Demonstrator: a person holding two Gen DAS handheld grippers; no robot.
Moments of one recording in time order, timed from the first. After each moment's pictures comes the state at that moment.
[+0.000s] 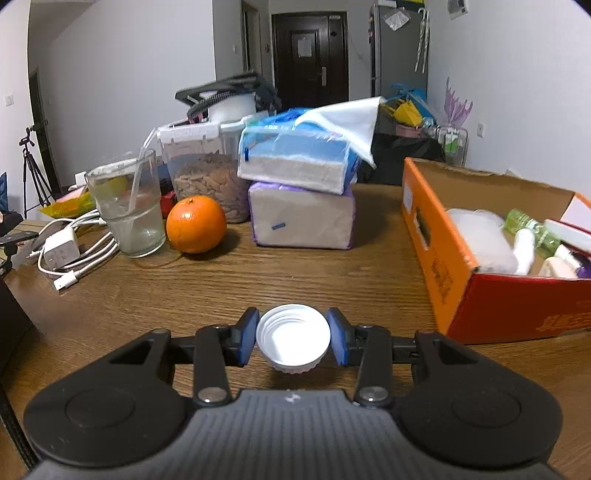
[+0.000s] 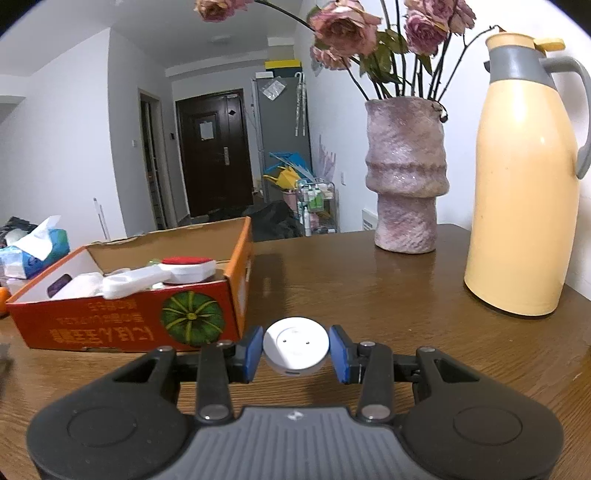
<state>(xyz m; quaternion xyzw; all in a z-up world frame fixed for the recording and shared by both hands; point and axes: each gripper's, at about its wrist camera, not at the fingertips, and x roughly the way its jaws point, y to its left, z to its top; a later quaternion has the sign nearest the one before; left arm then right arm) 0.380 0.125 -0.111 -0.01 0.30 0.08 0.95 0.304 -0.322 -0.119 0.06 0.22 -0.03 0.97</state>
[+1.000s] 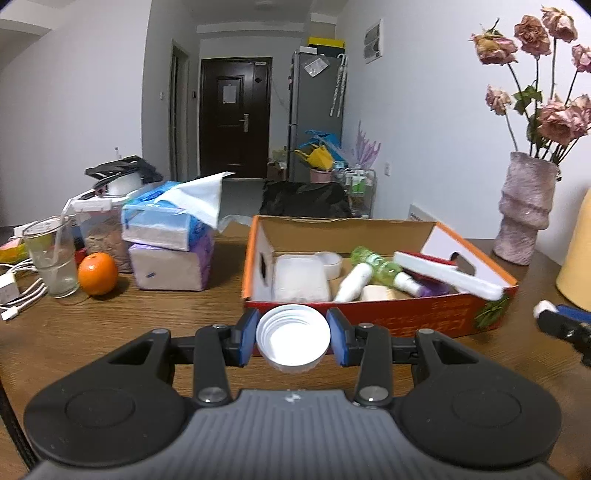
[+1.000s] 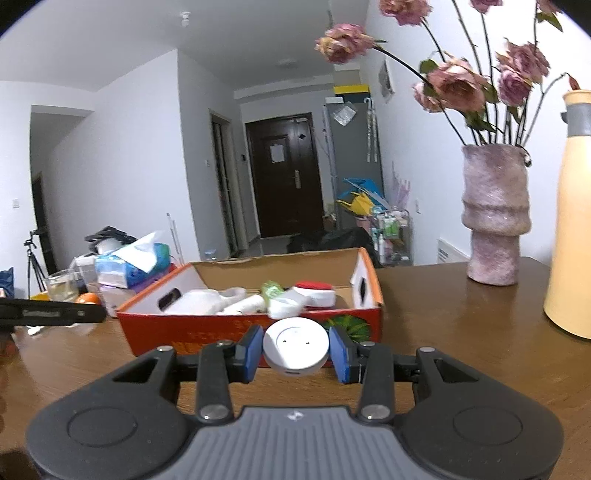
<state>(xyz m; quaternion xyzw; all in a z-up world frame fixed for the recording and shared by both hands) 0.308 0.022 -0.062 -0.01 0.23 -0.05 0.97 0.270 -0.245 -0.089 0.06 0.17 0.09 0.98</state>
